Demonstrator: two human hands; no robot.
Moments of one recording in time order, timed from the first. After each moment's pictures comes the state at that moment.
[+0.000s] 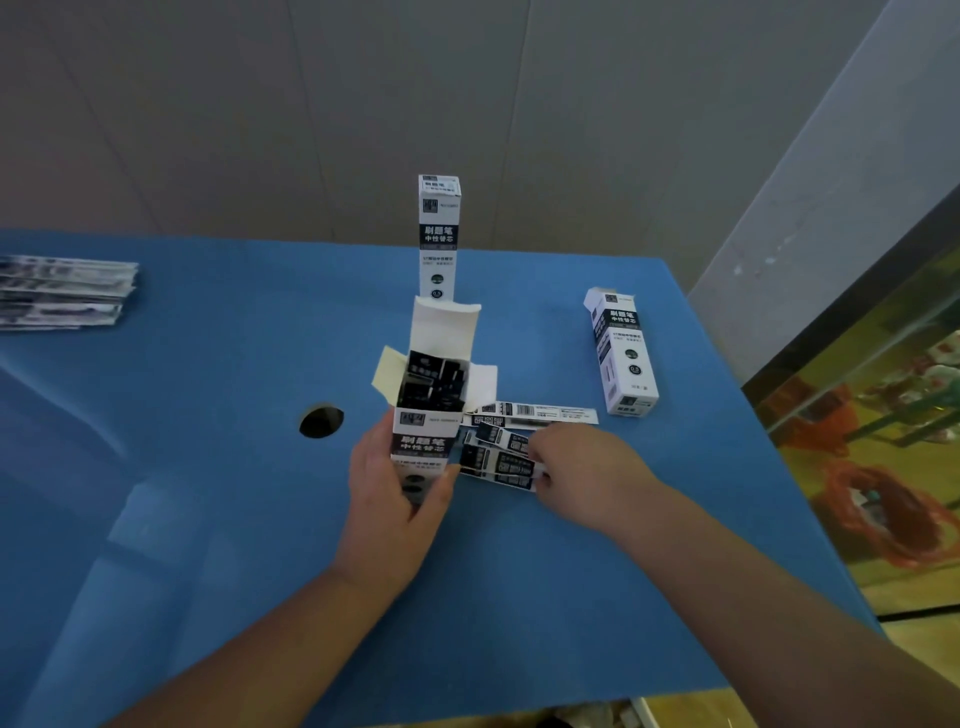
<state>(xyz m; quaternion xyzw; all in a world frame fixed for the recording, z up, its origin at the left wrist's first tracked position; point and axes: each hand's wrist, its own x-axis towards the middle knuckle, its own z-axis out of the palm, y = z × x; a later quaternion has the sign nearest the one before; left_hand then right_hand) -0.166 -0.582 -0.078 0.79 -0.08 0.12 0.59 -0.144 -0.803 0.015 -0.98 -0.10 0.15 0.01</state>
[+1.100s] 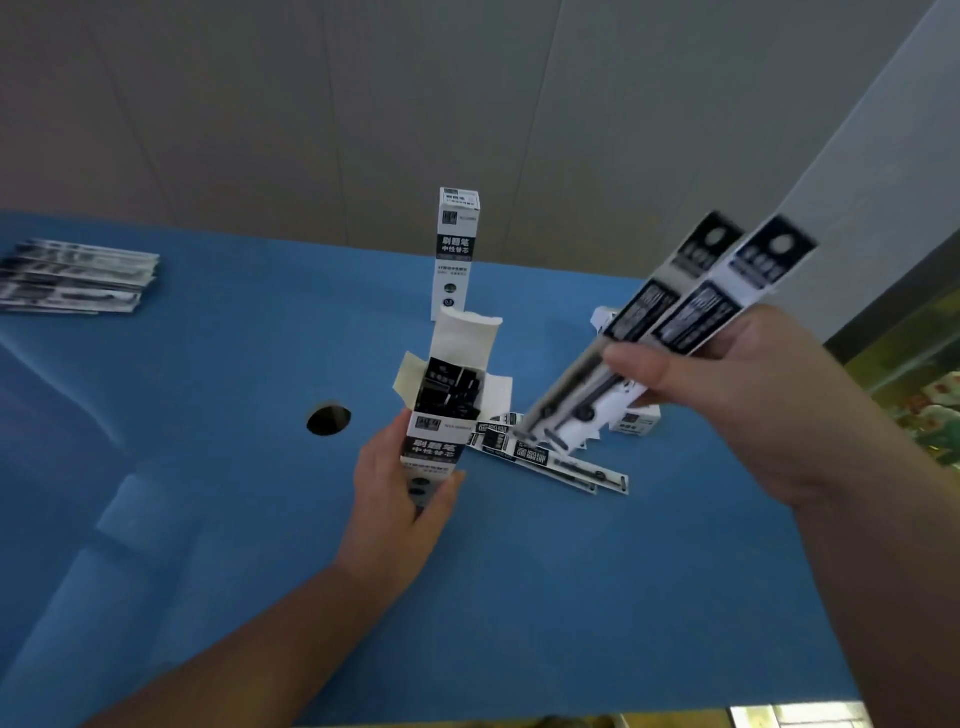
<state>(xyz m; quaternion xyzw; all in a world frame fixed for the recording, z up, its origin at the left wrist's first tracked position) -0.170 -0.586 -0.071 0.80 -0.07 0.12 0.58 -0.176 -0.820 0.166 -0.79 -0.07 0.00 0.61</state>
